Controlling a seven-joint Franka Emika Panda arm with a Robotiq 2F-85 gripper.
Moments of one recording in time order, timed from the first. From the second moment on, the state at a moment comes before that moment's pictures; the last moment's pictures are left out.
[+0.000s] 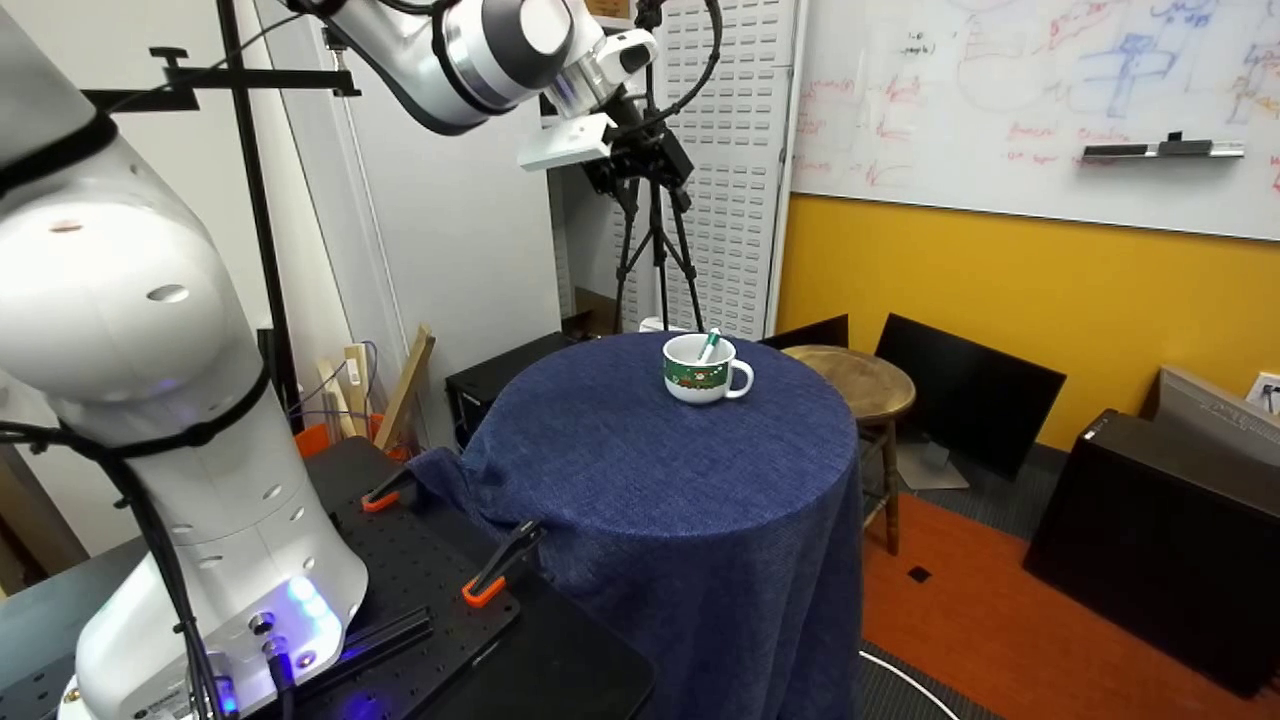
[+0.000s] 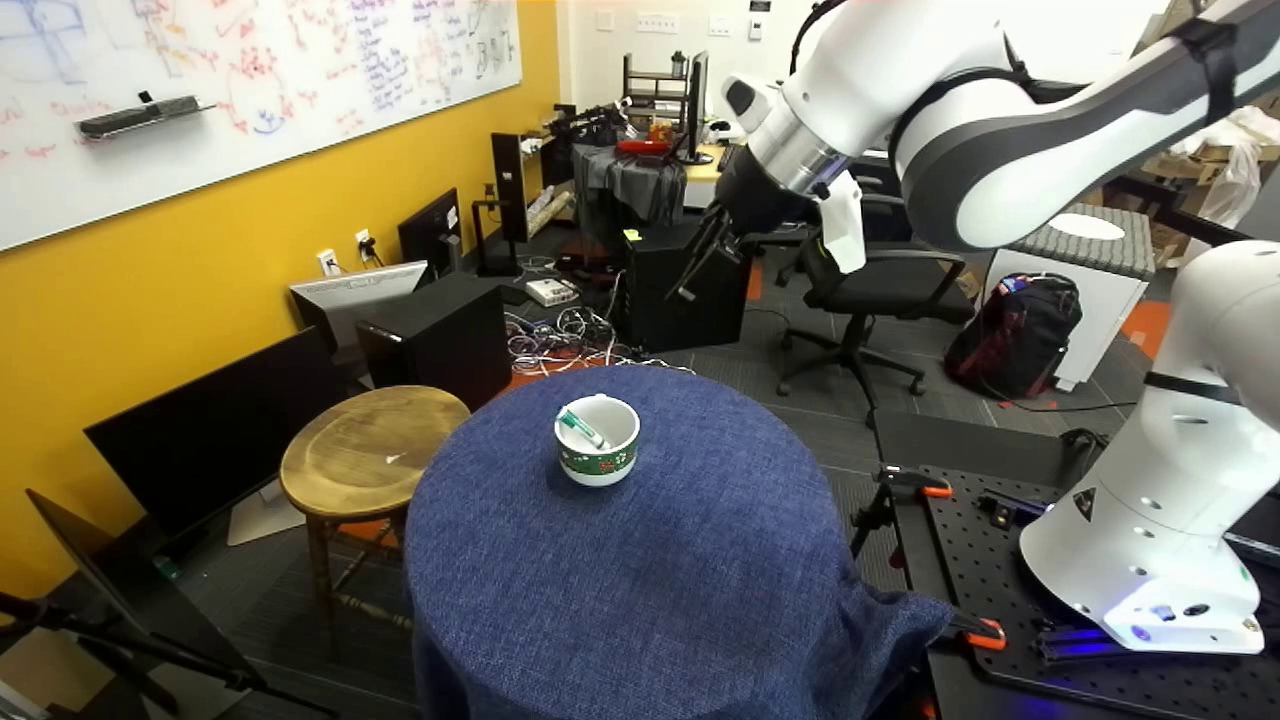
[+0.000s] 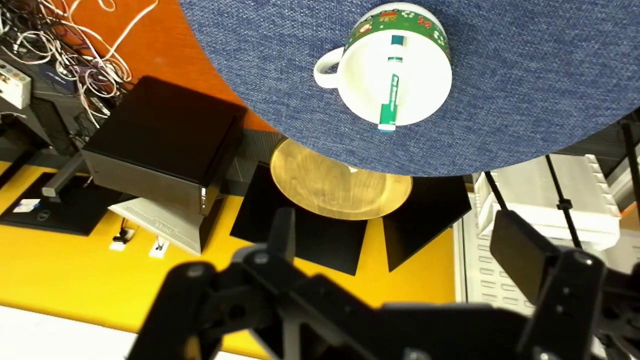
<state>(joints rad) -0.20 -0.34 0.09 -2.62 -0.34 2.84 0.16</state>
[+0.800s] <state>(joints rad) 0.00 -0.18 -0.13 -2.60 0.07 2.91 -0.20</state>
